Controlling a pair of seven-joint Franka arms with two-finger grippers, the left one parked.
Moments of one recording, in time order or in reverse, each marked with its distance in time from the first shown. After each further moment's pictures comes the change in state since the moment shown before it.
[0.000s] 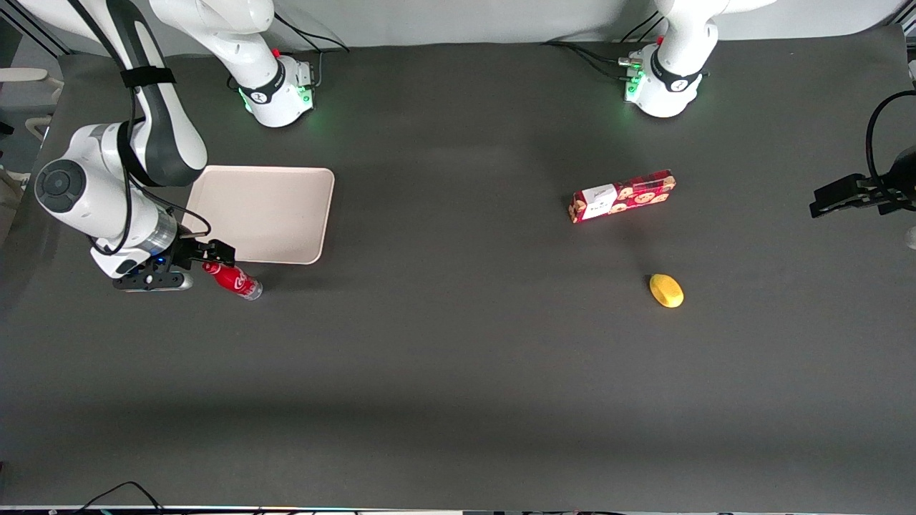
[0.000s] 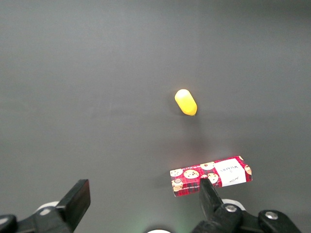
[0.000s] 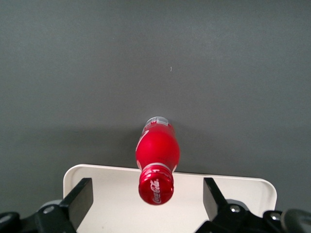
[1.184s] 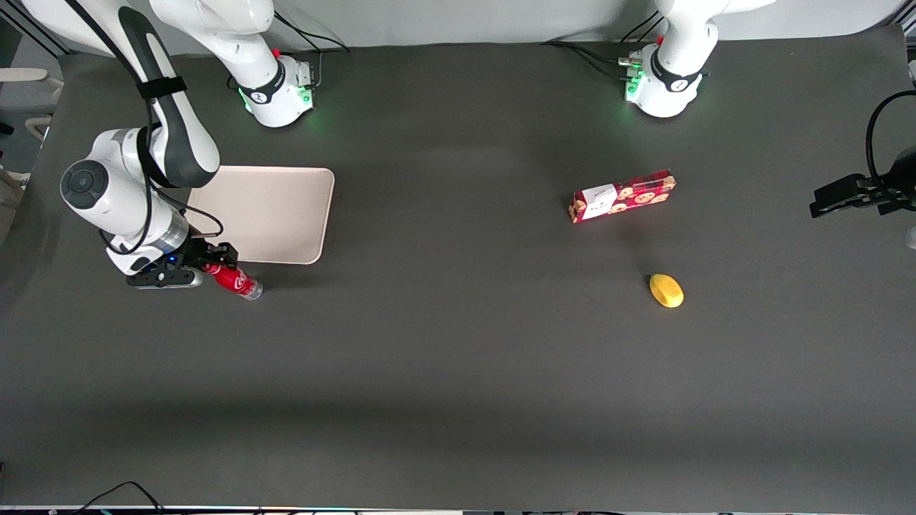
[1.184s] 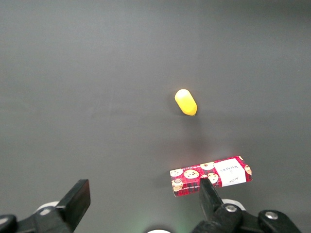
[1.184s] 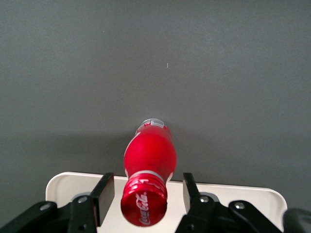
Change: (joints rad) arm -0.012 0.014 0.000 -0.094 -0.013 0.146 -0.003
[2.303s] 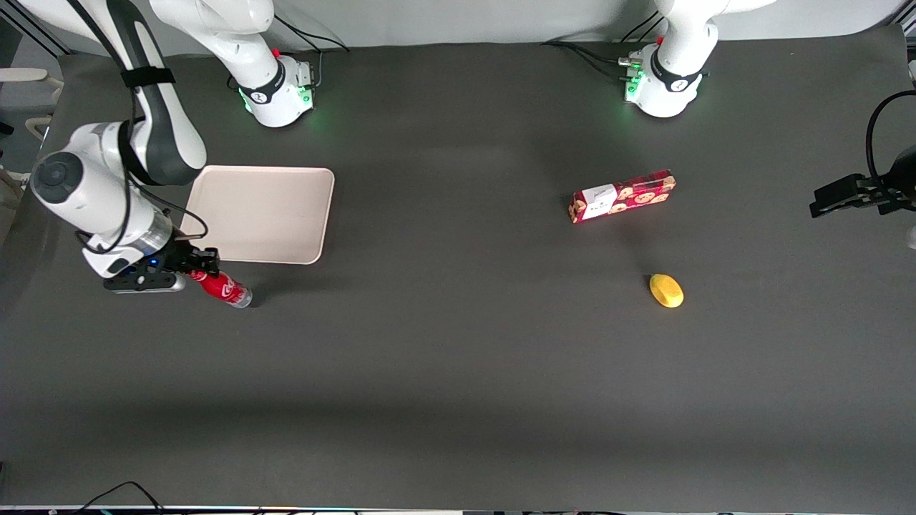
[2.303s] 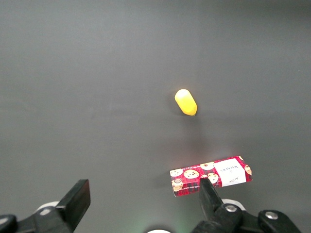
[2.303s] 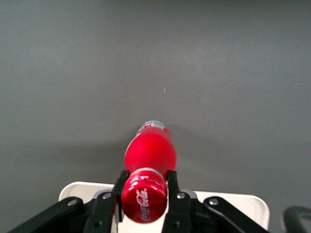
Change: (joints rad) arm 0.000 -0.026 0.000 0.099 0.000 -0.083 0.001
